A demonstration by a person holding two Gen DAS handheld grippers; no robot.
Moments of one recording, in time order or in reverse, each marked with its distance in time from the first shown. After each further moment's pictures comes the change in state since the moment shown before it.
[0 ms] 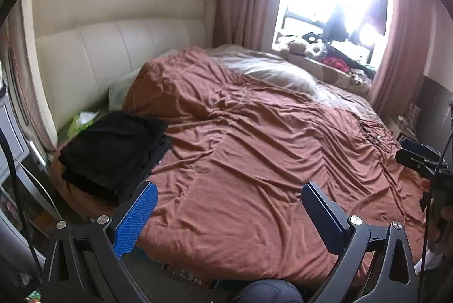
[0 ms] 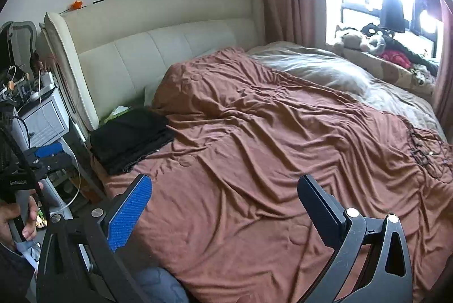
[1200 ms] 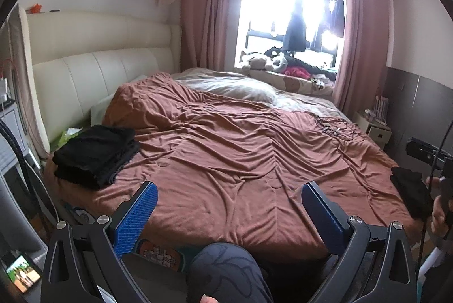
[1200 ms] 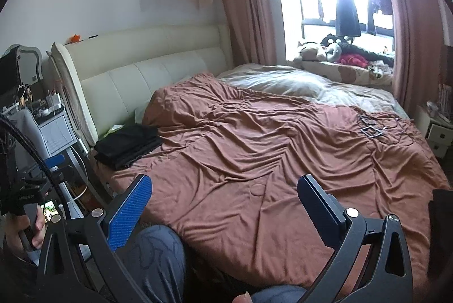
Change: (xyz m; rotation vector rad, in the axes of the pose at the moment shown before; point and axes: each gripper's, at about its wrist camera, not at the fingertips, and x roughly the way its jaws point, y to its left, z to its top) left arm -0.115 -0.096 -0.097 0.091 -0.133 -0.098; right arm -0.179 0.005 -0.124 0.090 -0.145 -0.117
